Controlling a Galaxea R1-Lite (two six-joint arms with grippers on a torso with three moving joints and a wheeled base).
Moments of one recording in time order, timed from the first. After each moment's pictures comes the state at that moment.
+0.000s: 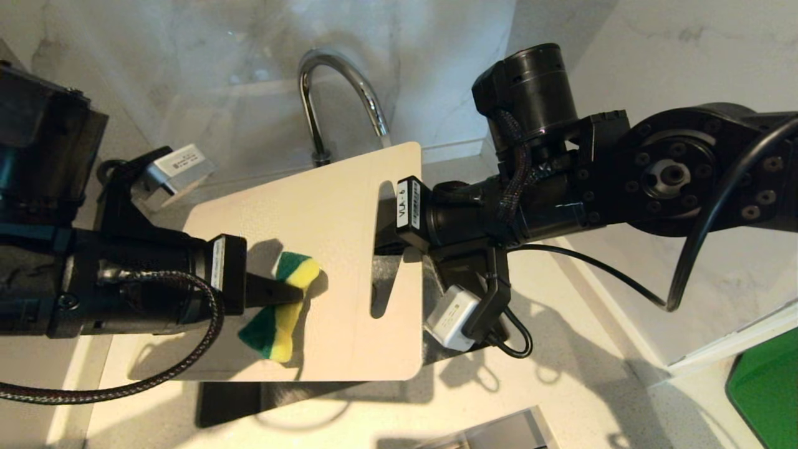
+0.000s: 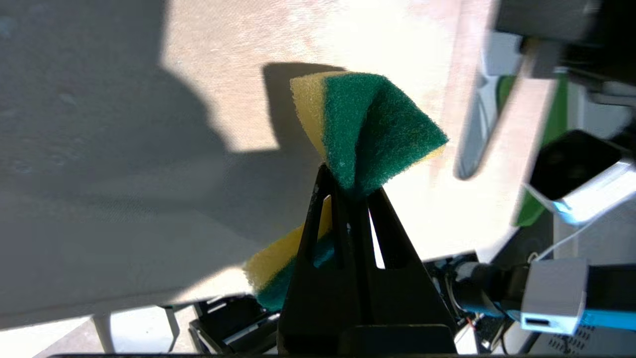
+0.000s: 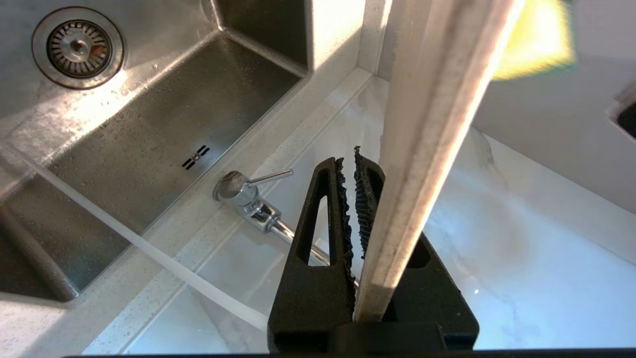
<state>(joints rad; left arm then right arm) -0.85 1.44 -1.25 0.35 0.07 -0.66 0.63 1.77 -1.60 0.29 0.47 -2.51</state>
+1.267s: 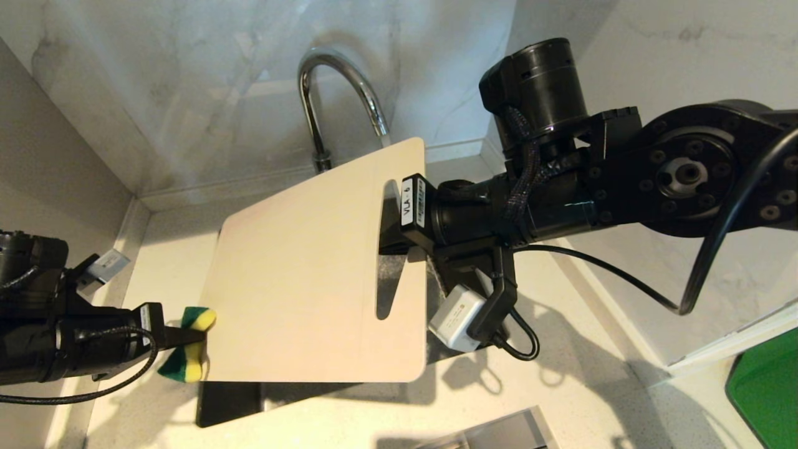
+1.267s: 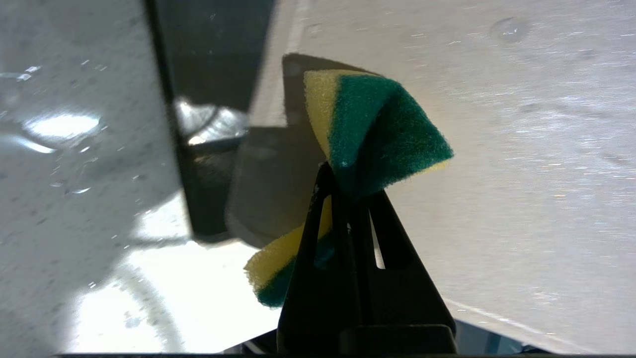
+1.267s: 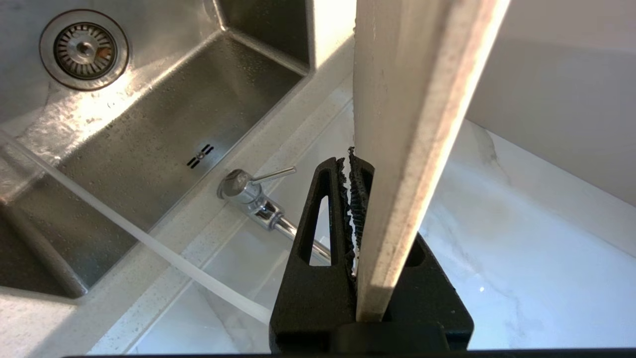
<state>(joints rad) -0.16 1.44 -0.69 -0.09 -0.25 -0.50 0.63 1.75 -1.58 0.29 0.47 -2.49</state>
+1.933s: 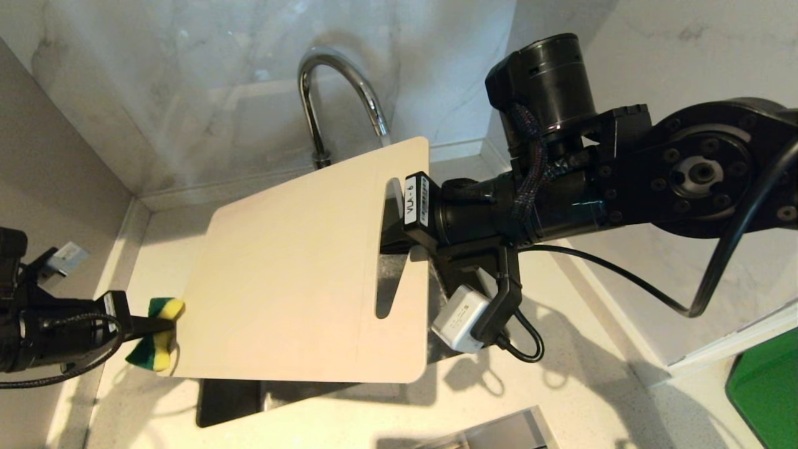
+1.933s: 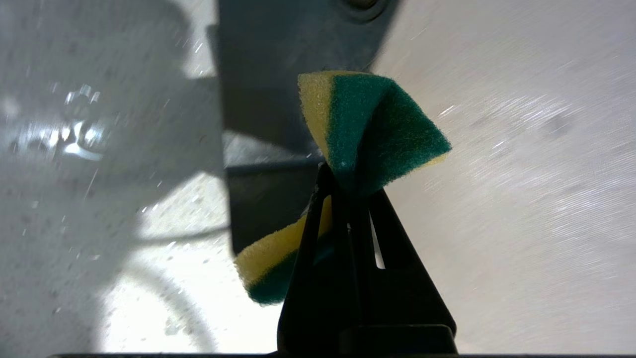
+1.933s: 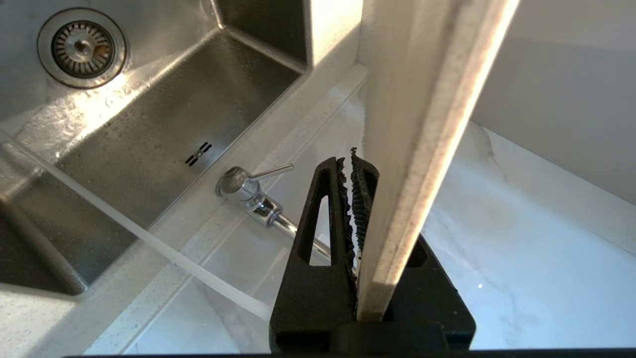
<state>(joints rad) 0.01 1.42 -0.73 -0.06 -0.33 -0.47 0.63 1.74 -1.57 0.29 0.47 -2.49</state>
